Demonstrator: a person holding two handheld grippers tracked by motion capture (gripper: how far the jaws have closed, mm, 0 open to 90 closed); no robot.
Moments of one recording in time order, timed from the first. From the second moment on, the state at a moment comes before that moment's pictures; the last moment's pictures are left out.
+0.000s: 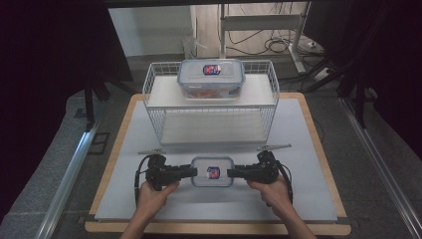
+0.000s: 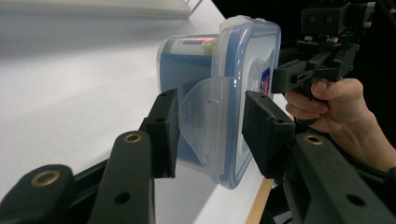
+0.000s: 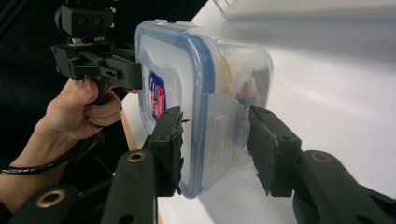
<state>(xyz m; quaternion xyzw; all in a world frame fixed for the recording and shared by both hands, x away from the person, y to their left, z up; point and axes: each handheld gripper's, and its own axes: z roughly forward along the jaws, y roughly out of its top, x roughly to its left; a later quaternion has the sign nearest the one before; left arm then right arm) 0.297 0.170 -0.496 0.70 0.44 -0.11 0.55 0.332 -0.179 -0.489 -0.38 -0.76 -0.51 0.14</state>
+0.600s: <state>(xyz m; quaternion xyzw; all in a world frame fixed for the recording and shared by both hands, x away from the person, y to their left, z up) 0.330 0.174 -0.413 0.71 0.41 -0.08 0.57 0.358 -0.181 -0.410 -0.36 -0.74 -0.56 0.12</state>
